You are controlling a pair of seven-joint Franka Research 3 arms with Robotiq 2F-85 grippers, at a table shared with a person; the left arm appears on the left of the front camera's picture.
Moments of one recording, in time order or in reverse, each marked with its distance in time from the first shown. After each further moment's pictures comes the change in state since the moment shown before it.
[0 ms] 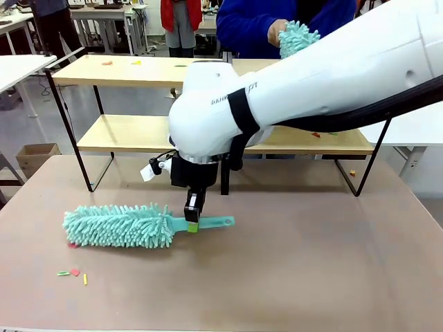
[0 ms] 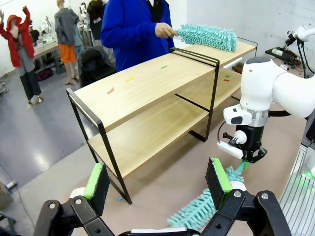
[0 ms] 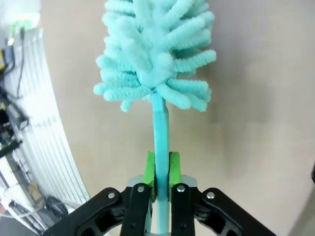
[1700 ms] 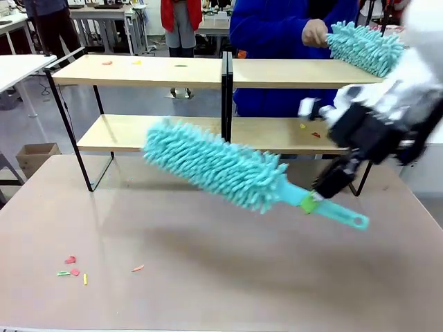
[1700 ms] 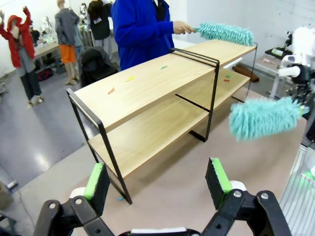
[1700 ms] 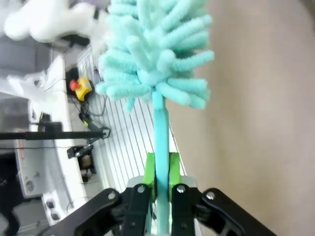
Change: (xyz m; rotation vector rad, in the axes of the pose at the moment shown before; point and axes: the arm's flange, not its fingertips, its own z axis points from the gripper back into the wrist) left arm 0.000 0.000 0.001 0.001 -0.001 -0.001; right arm -0.294 0.080 0.140 0.201 -0.510 -0.336
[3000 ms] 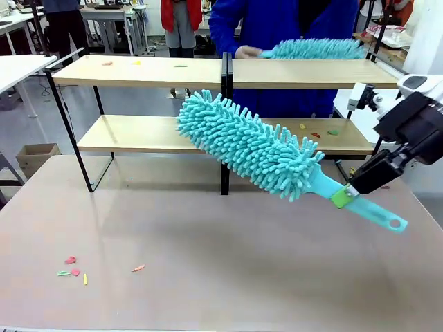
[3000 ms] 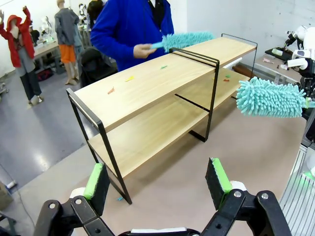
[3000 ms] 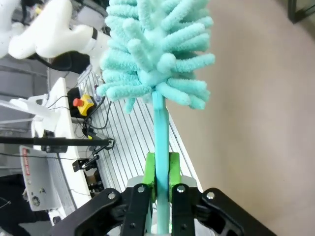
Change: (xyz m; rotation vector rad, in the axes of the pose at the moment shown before) left arm 0.000 0.000 0.000 -0.001 0.000 0.000; right arm -0.036 0.013 0.035 -0.022 -0.076 -0.059
